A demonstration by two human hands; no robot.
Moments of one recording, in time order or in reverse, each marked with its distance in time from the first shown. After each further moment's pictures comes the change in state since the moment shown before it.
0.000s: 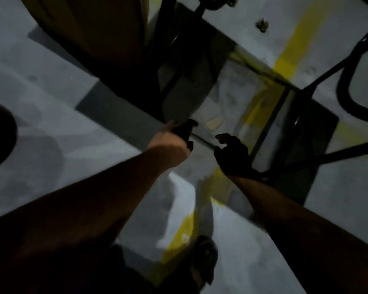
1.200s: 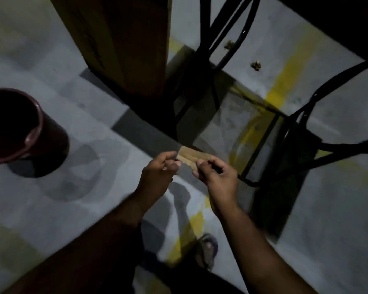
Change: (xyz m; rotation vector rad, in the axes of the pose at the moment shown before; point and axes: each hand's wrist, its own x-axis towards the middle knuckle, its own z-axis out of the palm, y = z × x) left_hand -0.164 0.042 -0.129 -0.990 0.134 -0.473; right_hand -0.123 -0.173 -0.091 1.127 0.117 0.349
